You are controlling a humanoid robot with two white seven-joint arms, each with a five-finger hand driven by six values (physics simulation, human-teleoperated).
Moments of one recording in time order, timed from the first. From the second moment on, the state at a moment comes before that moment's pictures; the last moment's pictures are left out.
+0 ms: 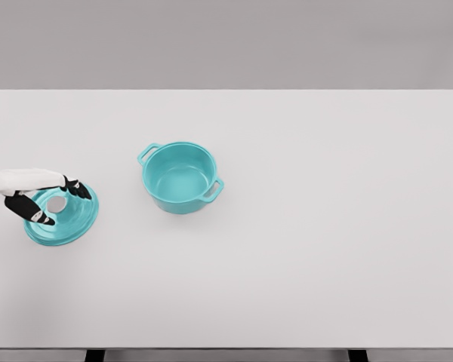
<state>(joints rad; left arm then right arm) -0.71 1.12 -0.97 -1.50 0.04 -0.20 -0.61 0.00 0.00 0.51 -0.08 0.16 -0.04 0.31</state>
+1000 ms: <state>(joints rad) -0.70 1.13 -0.97 -1.49 0.05 -0.20 -0.61 0.00 0.00 0.51 -0.08 0.16 -0.04 0.31</state>
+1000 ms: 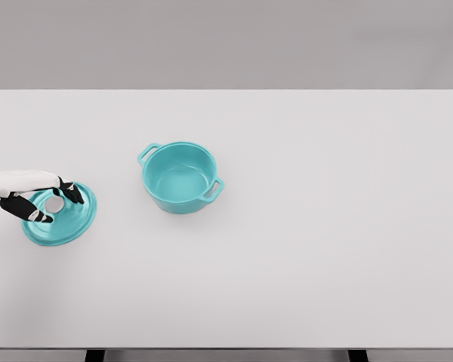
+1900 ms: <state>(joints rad) -0.68 1.13 -0.96 -1.48 0.06 -0.20 -0.60 0.00 0.00 0.51 -0.08 0.16 -0.04 0.31</state>
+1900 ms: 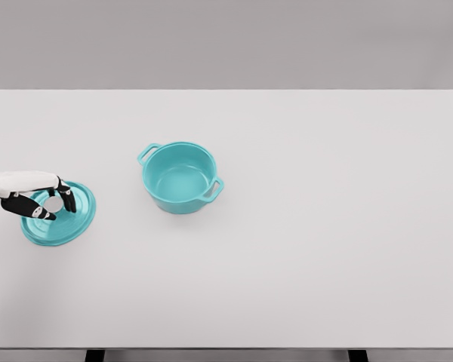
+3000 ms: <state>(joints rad) -0.84 1.11 -0.96 -1.57 0.04 -0.21 -0.61 0.00 0.00 0.51 -0.08 0.16 -0.04 0.31</state>
